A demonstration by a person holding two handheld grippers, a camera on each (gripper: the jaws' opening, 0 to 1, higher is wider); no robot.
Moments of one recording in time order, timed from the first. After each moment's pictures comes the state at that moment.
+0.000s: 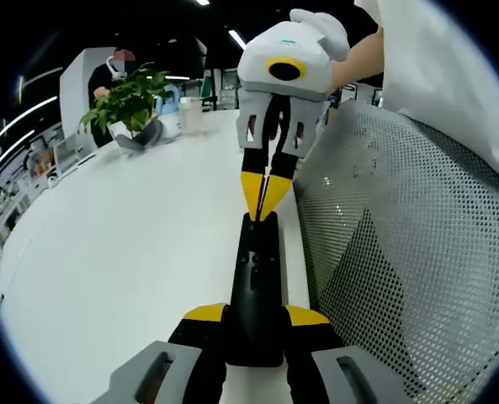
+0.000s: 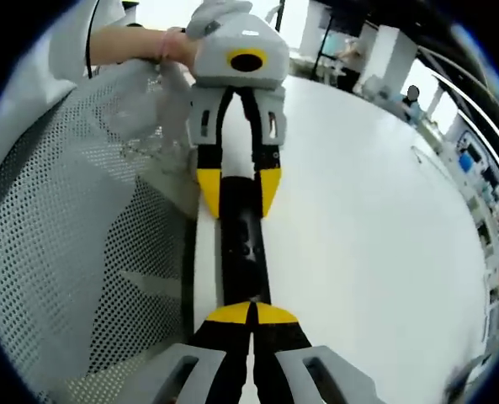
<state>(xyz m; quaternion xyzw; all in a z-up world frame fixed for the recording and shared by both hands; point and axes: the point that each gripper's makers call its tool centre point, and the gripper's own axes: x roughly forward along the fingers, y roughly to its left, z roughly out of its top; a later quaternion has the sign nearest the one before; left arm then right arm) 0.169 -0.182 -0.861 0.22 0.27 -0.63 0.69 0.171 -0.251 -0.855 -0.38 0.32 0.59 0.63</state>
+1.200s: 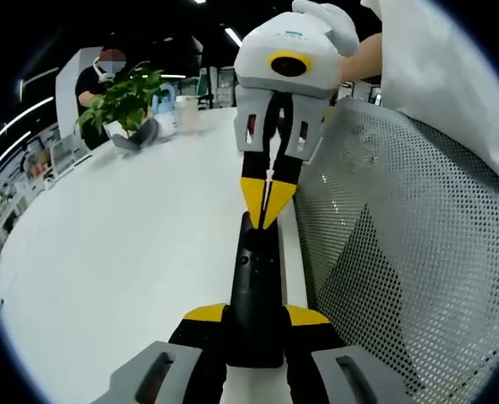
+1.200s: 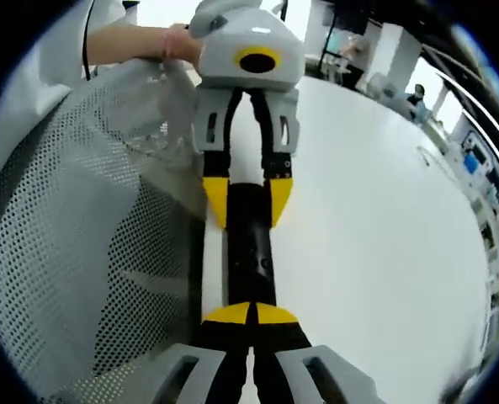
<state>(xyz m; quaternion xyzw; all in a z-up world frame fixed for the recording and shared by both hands) 0.169 -0.184 -0.862 0.23 0.27 -0.64 0.68 0.166 -0.239 -0.856 -0.40 0.34 0.60 0.60</state>
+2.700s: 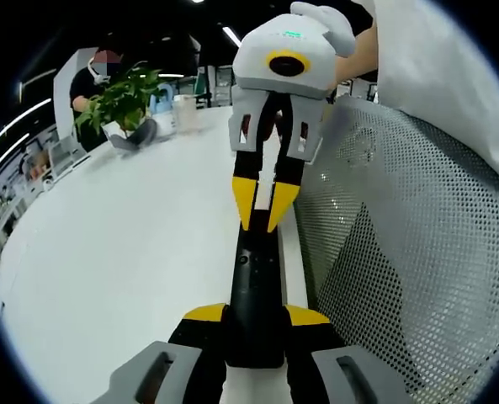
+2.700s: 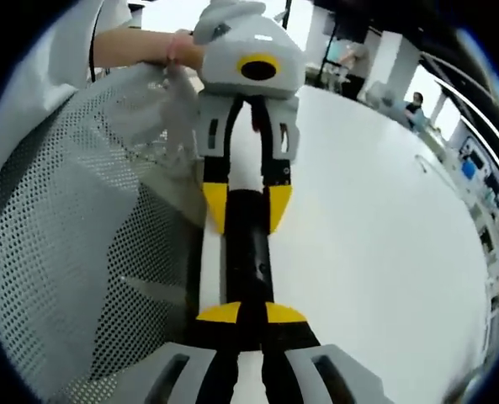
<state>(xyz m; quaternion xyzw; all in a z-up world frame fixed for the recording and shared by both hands) 0.167 -0.182 -0.861 0.24 0.27 -0.64 0.68 0.166 -0.235 -0.854 -0.38 0.31 0.61 0.63</state>
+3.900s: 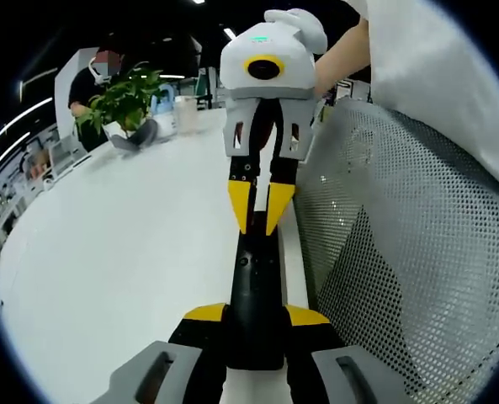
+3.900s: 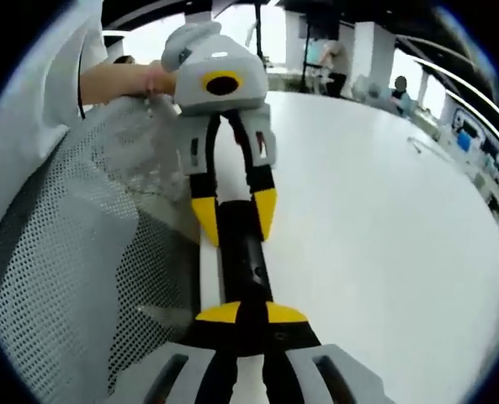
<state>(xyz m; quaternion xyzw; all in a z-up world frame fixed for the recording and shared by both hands) 0.168 -0.182 -0.862 0.23 0.27 -0.64 0.68 0.169 -0.232 -0.853 -0.27 0.33 0.62 0.66</state>
